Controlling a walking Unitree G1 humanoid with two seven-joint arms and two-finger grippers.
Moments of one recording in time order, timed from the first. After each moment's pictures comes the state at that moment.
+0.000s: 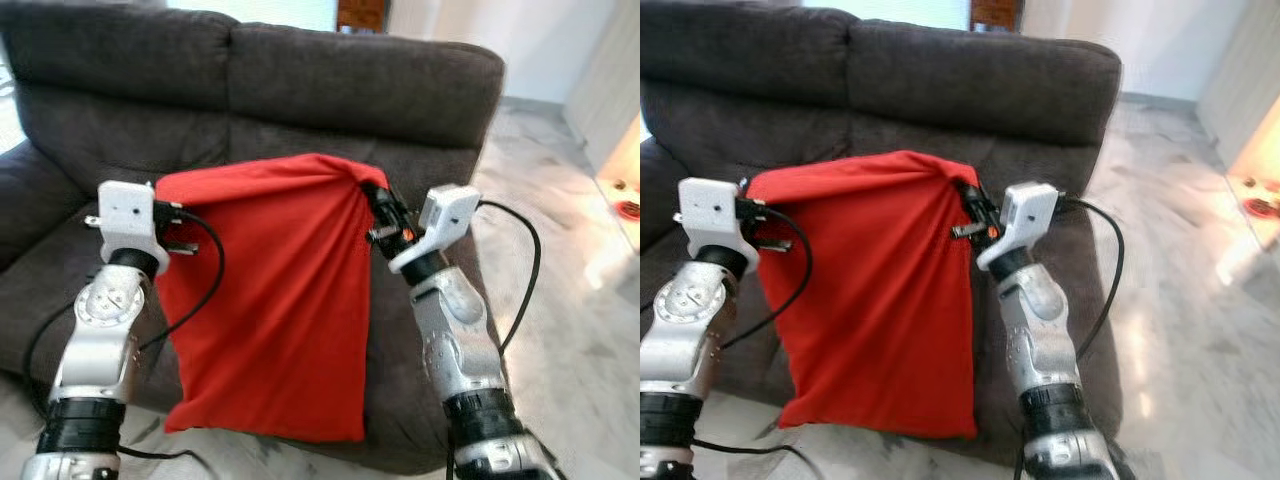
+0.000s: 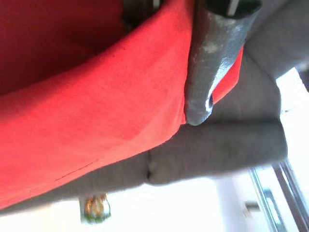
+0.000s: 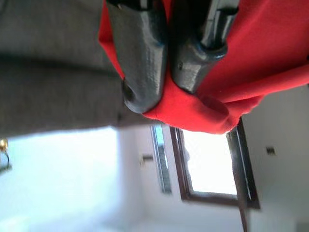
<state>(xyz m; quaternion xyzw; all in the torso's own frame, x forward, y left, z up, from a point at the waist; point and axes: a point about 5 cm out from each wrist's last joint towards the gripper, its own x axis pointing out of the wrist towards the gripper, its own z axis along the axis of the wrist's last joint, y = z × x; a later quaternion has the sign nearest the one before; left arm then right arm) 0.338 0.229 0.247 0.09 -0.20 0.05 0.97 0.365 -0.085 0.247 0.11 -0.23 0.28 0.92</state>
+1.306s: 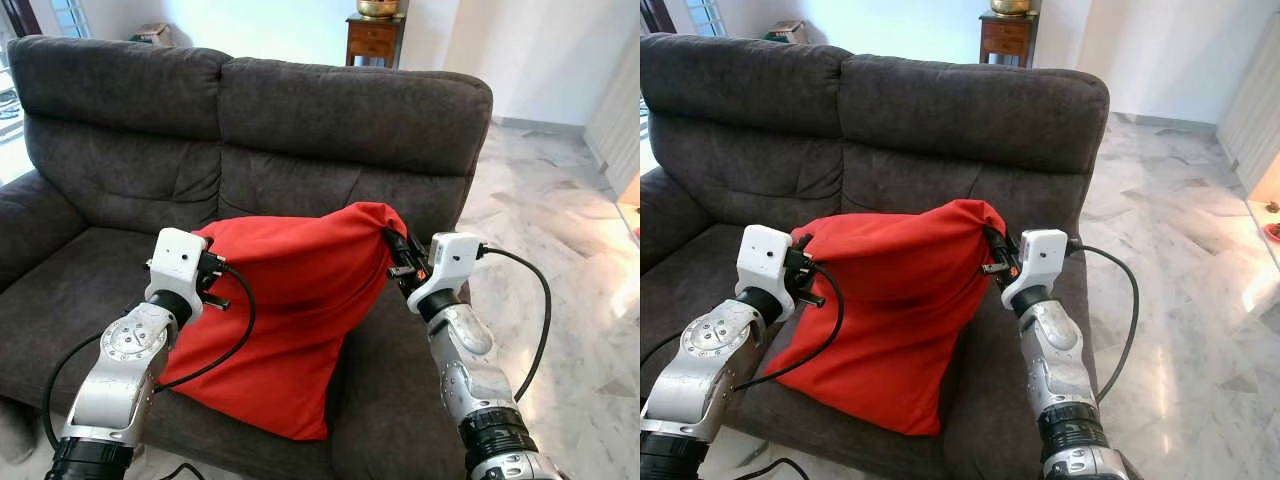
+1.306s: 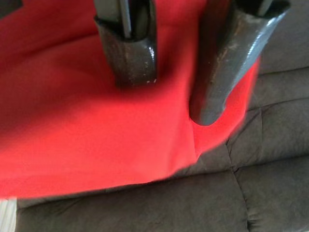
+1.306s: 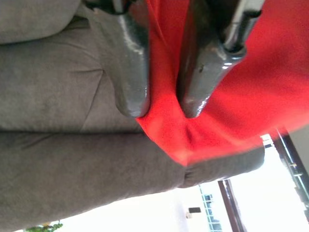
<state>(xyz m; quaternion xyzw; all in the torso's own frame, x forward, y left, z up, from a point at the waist) 0.315 0.188 0.176 0.09 -0.04 -0.10 0.99 0.359 -0.125 0.150 0.09 -0.08 0.19 0.97</state>
